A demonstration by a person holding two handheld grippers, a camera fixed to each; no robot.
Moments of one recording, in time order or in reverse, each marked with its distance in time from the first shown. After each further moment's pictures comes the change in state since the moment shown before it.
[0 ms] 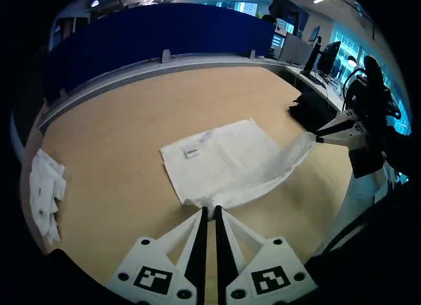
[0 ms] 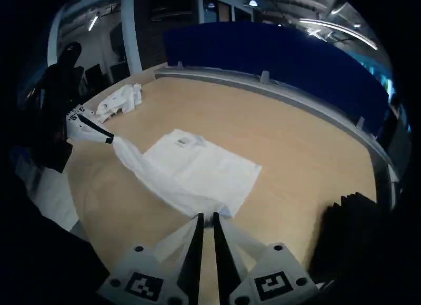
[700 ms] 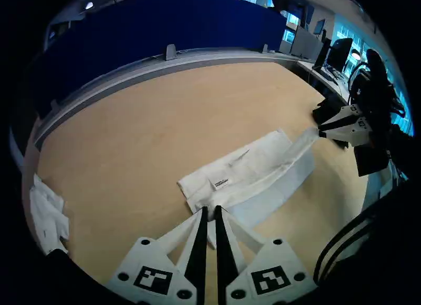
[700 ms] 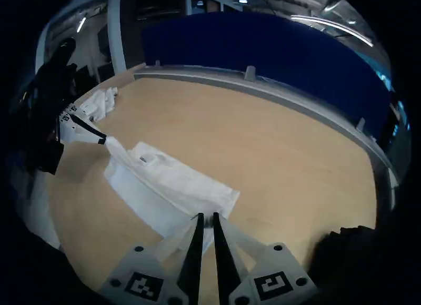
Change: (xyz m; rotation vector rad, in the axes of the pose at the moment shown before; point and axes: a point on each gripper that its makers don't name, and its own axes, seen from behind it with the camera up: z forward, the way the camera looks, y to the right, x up) left arm 0.051 -0.057 0.082 0.027 -0.048 0.043; right arm 0.038 0.065 0.082 -0.064 -0.016 0.042
